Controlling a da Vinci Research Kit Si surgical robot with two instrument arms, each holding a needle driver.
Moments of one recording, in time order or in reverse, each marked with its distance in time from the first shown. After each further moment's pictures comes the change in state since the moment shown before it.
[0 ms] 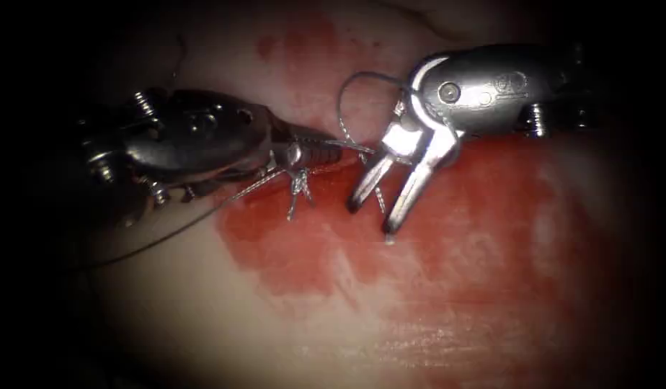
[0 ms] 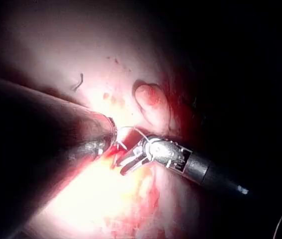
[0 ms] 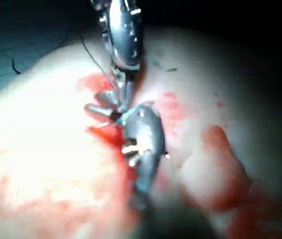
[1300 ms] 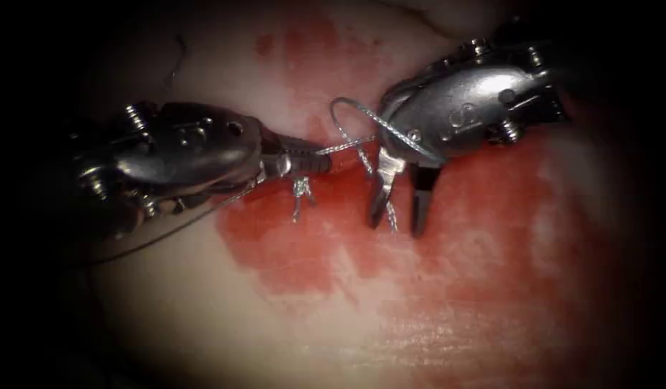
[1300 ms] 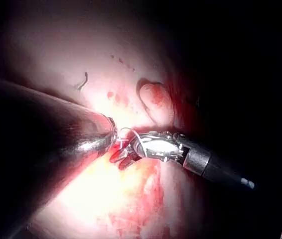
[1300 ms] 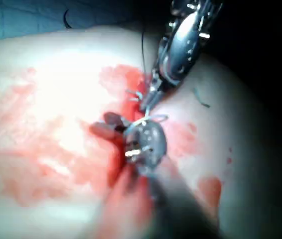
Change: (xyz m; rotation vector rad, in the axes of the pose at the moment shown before) right arm -0.003 0.000 0.003 0.273 -0.460 -0.125; left arm -0.001 0.000 0.000 -0.003 -0.006 0.015
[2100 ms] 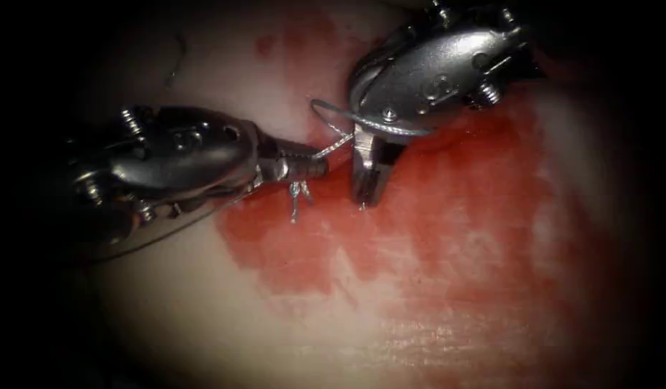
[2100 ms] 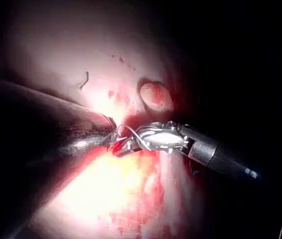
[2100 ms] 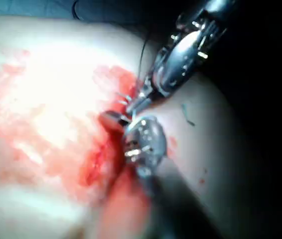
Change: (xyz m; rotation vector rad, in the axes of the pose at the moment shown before) right arm 0.001 0.003 -0.002 -0.020 -0.074 -0.109; left arm 0.000 0.000 0.000 -0.004 -0.004 -0.004
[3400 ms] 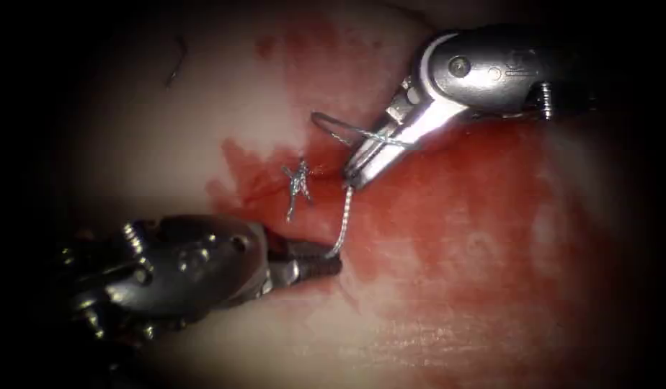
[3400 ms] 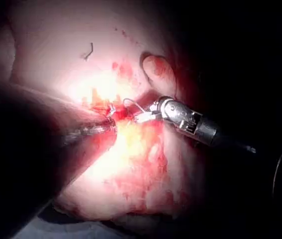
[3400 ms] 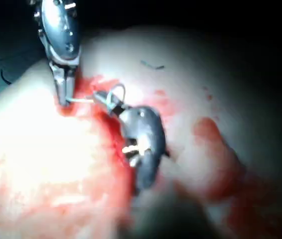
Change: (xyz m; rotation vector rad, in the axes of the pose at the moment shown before) right arm -0.002 -0.003 -0.004 -0.618 0.626 0.466; left arm -0.003 0.008 0.000 -0.009 -0.034 0.018
